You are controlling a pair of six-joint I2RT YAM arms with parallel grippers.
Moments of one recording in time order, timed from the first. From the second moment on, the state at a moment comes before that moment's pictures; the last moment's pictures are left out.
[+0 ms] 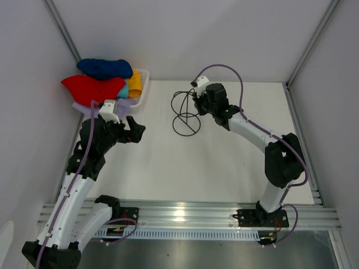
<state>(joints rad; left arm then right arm) -0.21 0.77 0.85 -0.39 0.20 -0.23 0.55 1.75 1.37 -0.06 -0.04 -0.09</state>
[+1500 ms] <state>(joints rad) -0.21 0.70 0.86 -0.44 0.17 -0.23 0.77 1.18 0.98 -0.39 -0.08 0.06</state>
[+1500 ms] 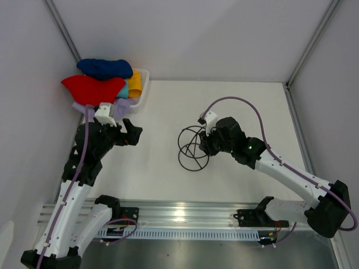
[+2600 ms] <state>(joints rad) 0.07 1.24 1.37 -0.64 -0.16 -0.50 0.26 1.22 1.22 -0.41 -0.02 0.24</state>
